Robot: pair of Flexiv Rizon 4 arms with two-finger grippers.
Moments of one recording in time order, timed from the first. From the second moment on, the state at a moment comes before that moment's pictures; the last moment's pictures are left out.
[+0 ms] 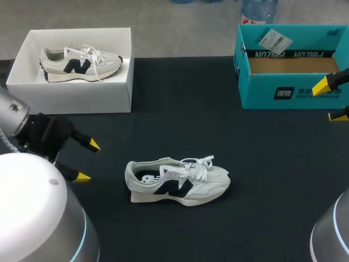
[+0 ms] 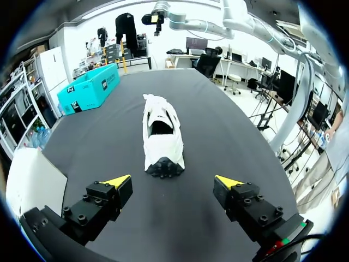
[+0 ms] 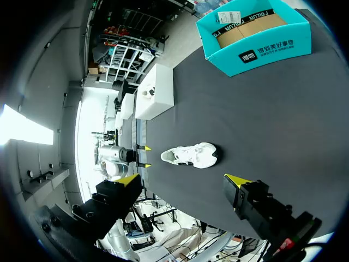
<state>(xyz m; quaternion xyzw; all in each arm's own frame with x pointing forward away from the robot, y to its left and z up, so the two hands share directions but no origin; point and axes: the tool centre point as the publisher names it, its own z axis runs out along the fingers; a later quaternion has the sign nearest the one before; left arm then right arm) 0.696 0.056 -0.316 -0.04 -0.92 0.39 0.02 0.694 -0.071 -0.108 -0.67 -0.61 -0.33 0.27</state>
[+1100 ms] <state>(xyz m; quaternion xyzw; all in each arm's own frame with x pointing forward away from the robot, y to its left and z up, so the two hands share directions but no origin) 0.700 0.039 -0.371 0.03 -0.90 0.44 0.04 0.694 -0.071 -0.108 -0.67 -0.61 -0.33 0.27</state>
